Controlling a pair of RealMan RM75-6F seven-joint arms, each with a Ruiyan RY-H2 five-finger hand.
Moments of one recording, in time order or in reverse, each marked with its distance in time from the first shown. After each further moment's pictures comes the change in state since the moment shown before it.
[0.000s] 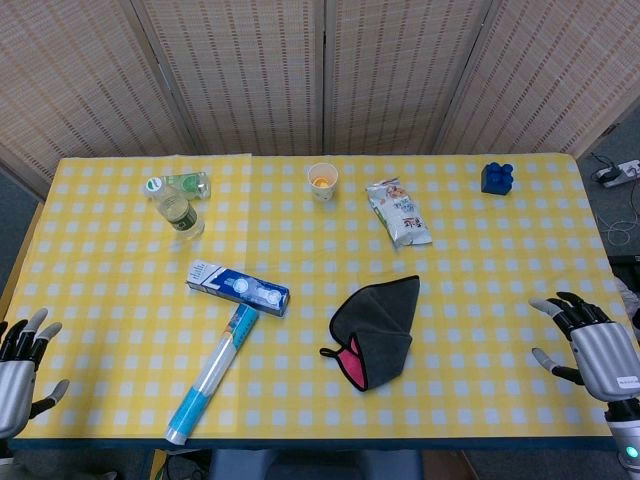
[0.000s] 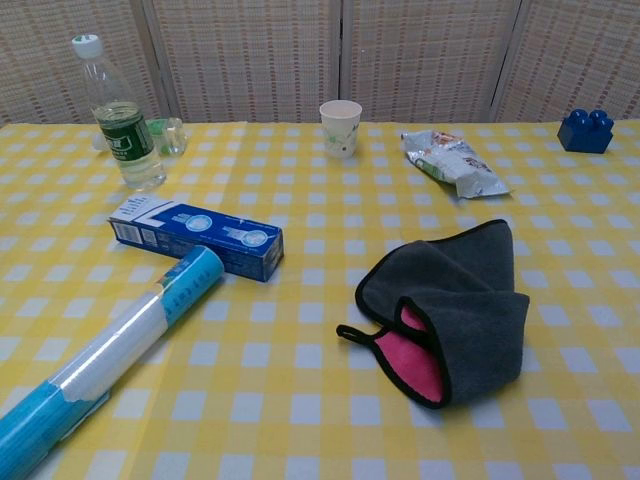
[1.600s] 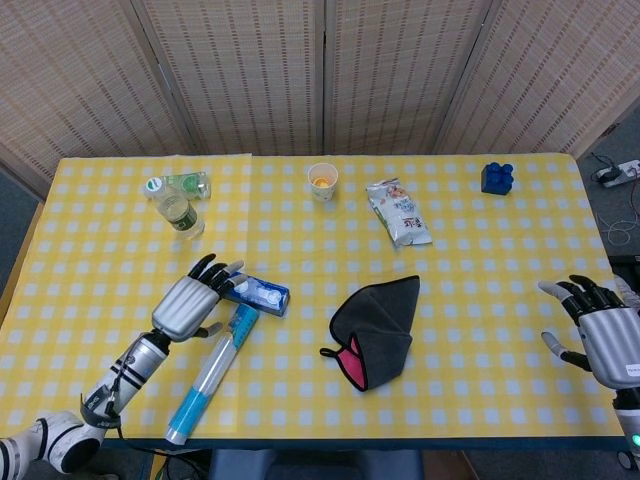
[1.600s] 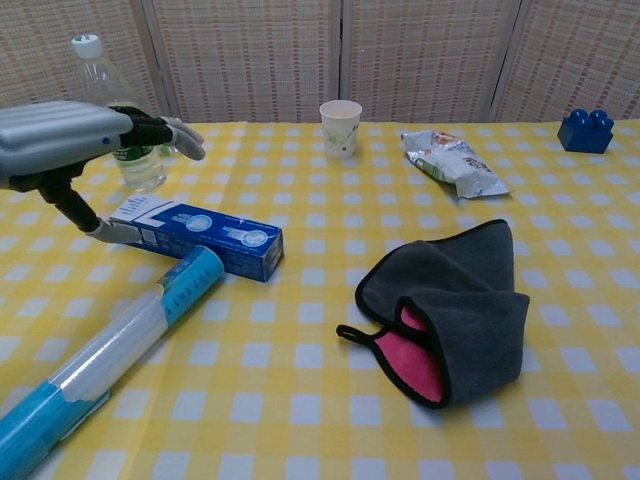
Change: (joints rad) left arm -0.604 -0.258 -0.177 0.149 -0.069 -0.628 0.002; right arm 0.020 0.067 0.042 -0.085 0.038 -0.010 -0.103
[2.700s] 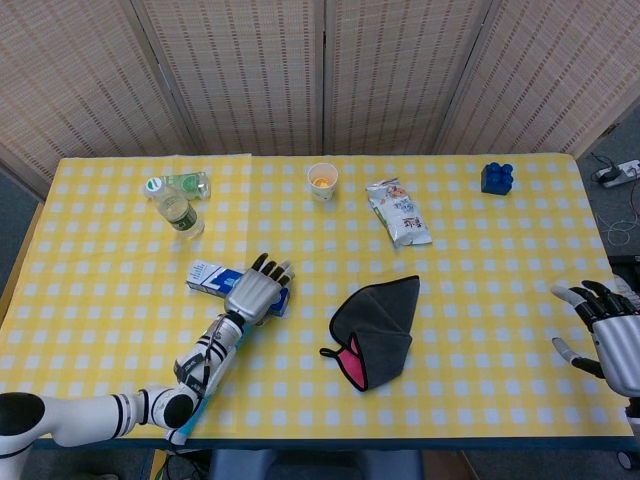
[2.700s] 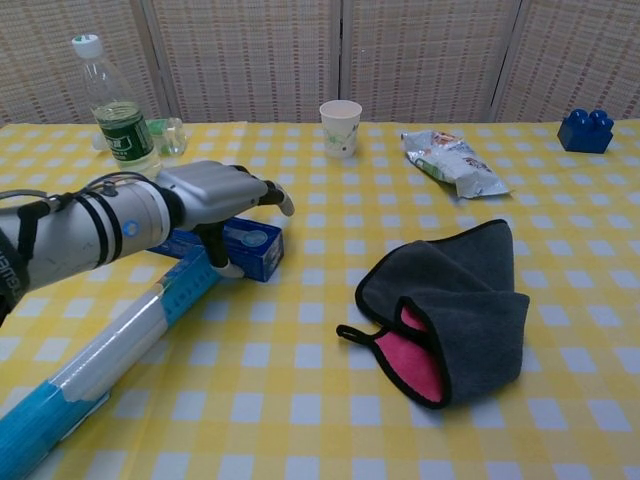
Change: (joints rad) left arm -0.315 -0.358 -0.015 0.247 -0.558 -0.081 0.444; right arm -0.028 0.008 -0.011 0.033 -0.003 0.032 0.050
